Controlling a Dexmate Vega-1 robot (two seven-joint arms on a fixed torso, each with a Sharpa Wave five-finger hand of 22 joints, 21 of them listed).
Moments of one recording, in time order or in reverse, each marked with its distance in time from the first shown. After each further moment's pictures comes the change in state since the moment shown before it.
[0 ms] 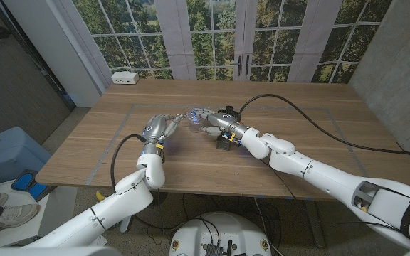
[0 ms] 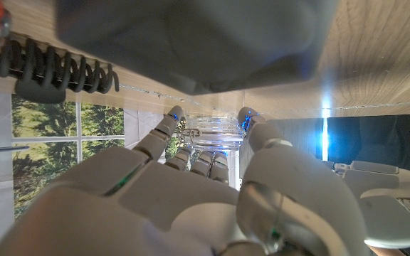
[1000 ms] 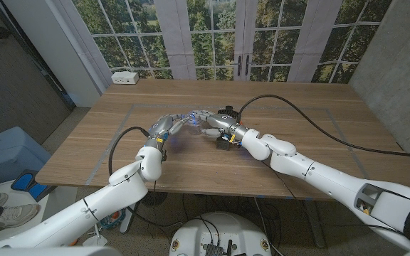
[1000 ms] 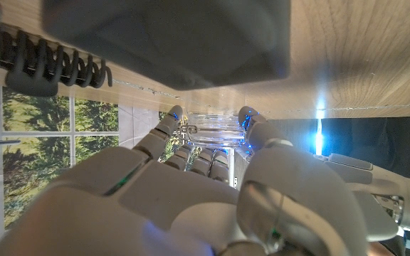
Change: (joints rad) left arm -0.033 0.059 0.004 -0.040 -0.062 0.056 -0.205; left_hand 0.001 0.019 0.003 0.009 0.000 -0.030 -0.039 0.020 -0.004 0.029 -0.066 0.024 -0.005 -0.059 0.002 0.012 0.000 -0.064 -0.013 0.007 -0.003; right arm -0.017 -0.008 0.013 -0.028 -0.029 0.007 0.000; right_hand 0.000 0.000 0.004 -0.004 -0.005 0.011 0.000 0.000 0.005 0.014 0.008 0.004 0.008 0.024 0.015 0.000 0.003 0.000 0.000 0.000 0.000
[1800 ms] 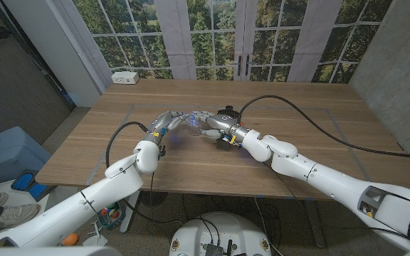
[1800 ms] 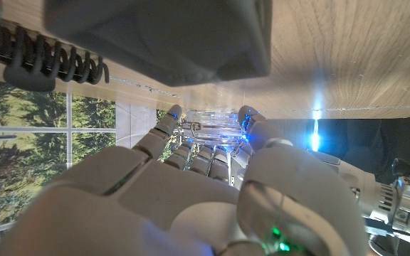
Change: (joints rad) left arm -0.053 0.026 -0.008 0.033 -0.057 -0.090 -0.110; left_hand 0.004 0.004 0.005 -0.011 0.000 0.059 -0.062 0.033 -0.002 0.058 -0.021 0.036 0.000 -0.079 0.001 0.016 0.000 -0.071 -0.004 -0.010 0.002; right arm -0.022 -0.022 0.012 -0.044 -0.019 0.004 -0.001; right_hand -0.011 -0.011 0.008 0.000 -0.004 0.000 0.000 0.006 0.001 0.007 0.008 0.000 0.000 0.002 -0.002 0.000 0.006 0.000 0.000 0.000 0.000
